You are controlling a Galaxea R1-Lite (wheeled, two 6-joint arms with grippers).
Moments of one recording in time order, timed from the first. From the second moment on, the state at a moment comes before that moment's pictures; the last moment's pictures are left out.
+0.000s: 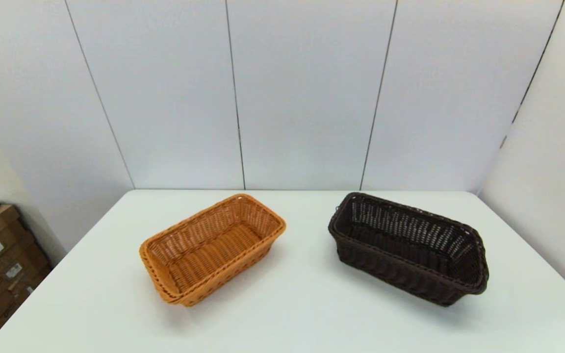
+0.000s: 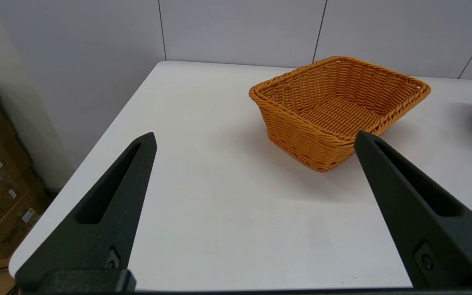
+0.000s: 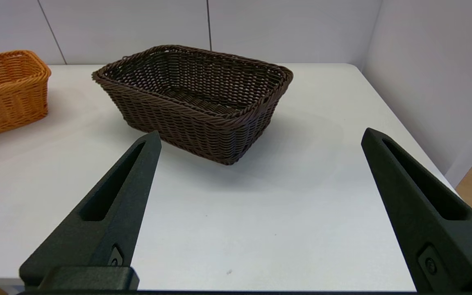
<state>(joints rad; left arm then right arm) 0.00 0.00 0.00 -0.01 0.03 -0.08 0.00 0.00 0.00 -0.01 -0.01 0.01</state>
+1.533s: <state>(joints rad) 0.00 0.06 -0.20 0.07 0.03 -0.08 0.00 0.00 0.00 -0.01 -0.01 0.01</state>
